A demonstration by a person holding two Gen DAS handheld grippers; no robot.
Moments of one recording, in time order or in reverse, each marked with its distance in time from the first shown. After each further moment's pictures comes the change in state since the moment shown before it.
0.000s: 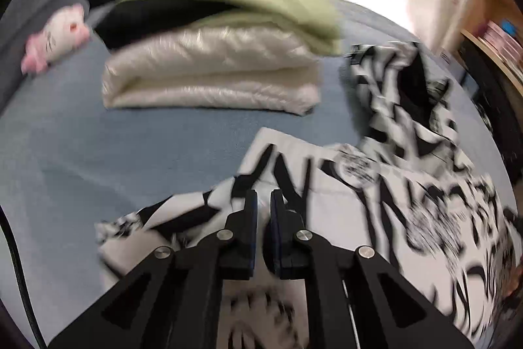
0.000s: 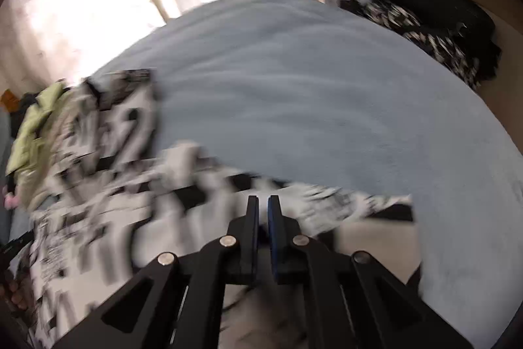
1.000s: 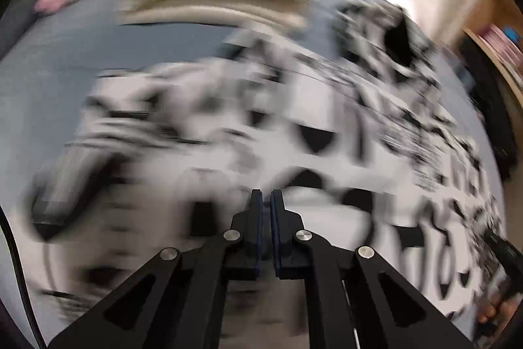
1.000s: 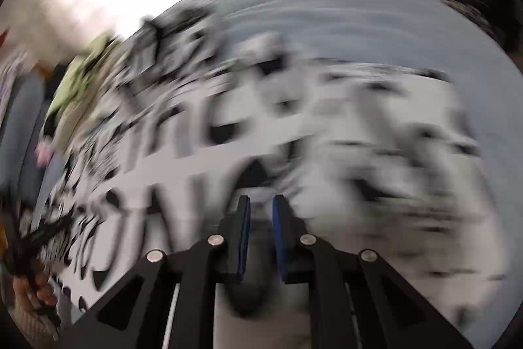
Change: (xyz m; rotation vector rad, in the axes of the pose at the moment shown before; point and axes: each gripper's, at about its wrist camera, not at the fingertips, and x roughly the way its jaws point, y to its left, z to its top) left arm -0.034 0.009 -0.079 -0.155 0.106 0.017; right arm -0.037 -0.024 -0.077 0.053 0.118 -0.008
